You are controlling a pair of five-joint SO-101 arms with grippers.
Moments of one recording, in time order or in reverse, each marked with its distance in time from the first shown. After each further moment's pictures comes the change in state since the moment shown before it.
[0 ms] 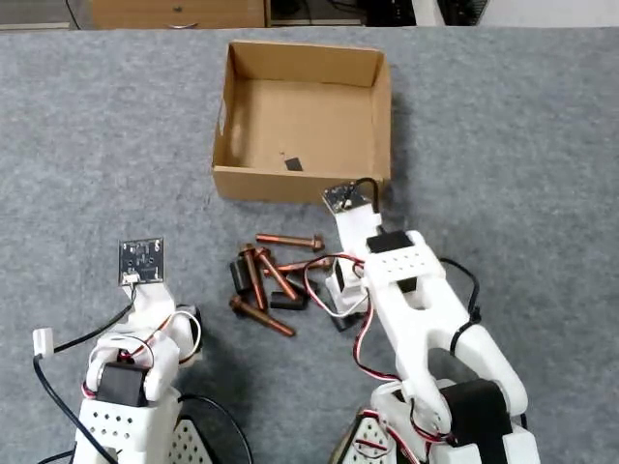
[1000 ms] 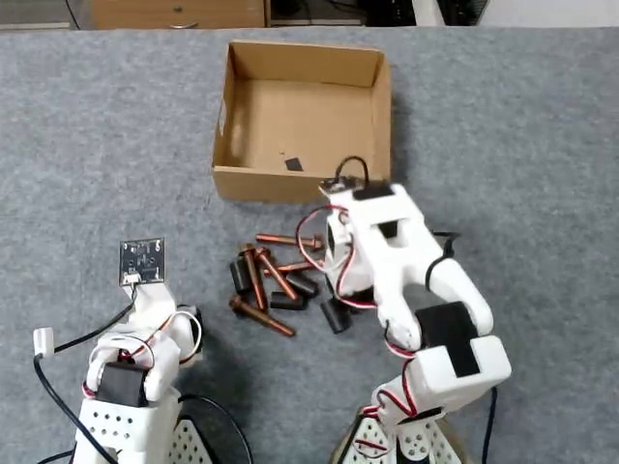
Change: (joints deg) left arm 0.4 0.0 0.0 0.0 0.1; right arm 0.7 23.8 -25.8 19.0 -1.3
